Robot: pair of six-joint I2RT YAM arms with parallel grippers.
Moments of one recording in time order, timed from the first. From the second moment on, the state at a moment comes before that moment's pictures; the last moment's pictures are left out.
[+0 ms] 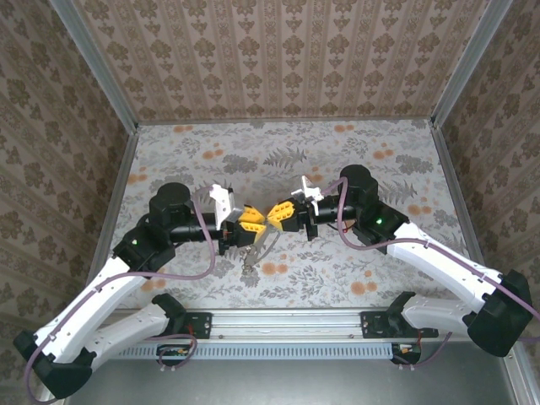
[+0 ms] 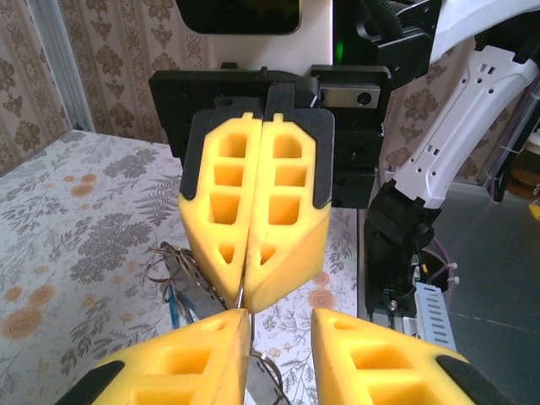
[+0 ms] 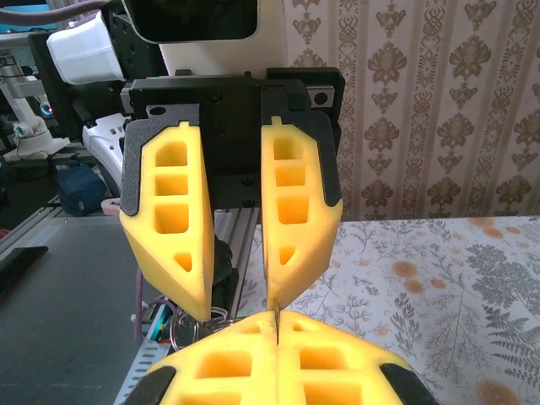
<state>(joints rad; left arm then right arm) -0.74 0.81 0.92 -0.38 0.71 0.10 0.69 1.15 0.92 0.11 -0.90 -0.05</state>
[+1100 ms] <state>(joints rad) -0.74 0.86 0.91 -0.31 0.78 0.07 0.68 1.13 0.92 0.15 -0.92 -0.05</state>
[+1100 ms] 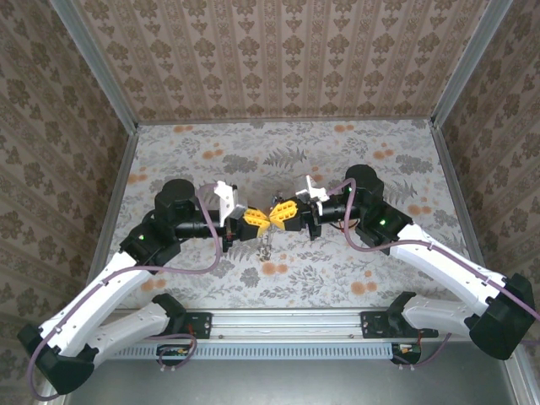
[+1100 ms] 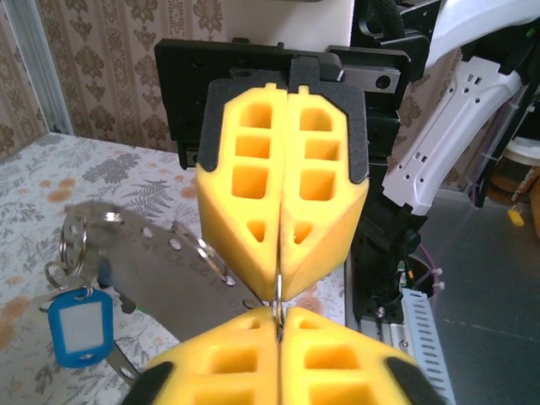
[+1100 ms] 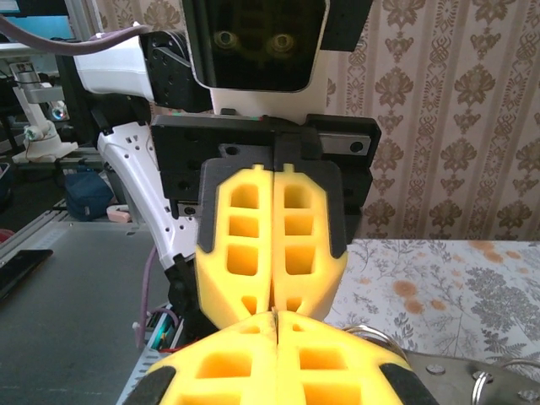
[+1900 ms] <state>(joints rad) -0.81 0.80 0.90 -0.44 0.58 0.30 0.69 0.93 0.84 -0.01 -0.75 -0.06</state>
